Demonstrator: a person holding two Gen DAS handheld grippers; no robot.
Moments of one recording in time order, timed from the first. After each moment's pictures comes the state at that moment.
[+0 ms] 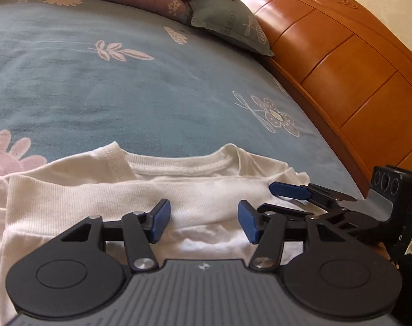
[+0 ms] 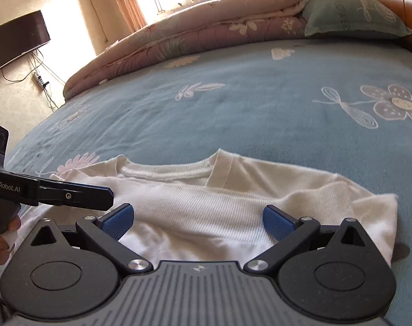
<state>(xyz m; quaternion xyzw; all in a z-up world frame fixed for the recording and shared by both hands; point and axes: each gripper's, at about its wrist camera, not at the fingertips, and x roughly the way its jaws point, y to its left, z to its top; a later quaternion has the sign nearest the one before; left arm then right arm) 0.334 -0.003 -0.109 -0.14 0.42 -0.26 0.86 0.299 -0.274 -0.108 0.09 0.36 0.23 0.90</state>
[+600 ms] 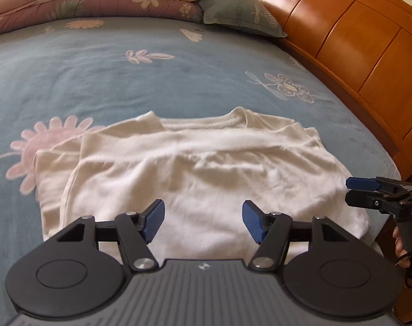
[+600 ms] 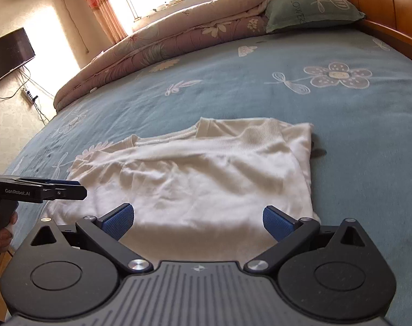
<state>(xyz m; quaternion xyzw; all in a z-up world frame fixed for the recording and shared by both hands) 0.216 0.012 -0.077 -0.06 0.43 -0.19 0.88 0.169 -0.319 -0.081 0.13 0.37 0.17 0.90</state>
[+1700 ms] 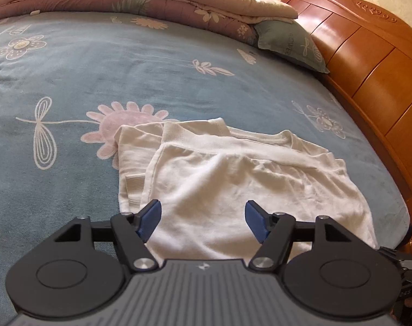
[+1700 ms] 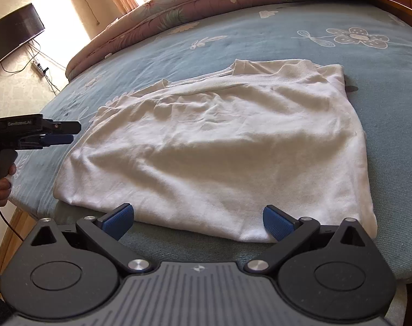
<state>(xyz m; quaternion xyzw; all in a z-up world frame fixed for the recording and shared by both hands) 0.186 0.076 -0.060 -0.13 0.41 -0.13 0.89 0.121 -0.275 -0.104 0.11 0.42 0.21 0.88</state>
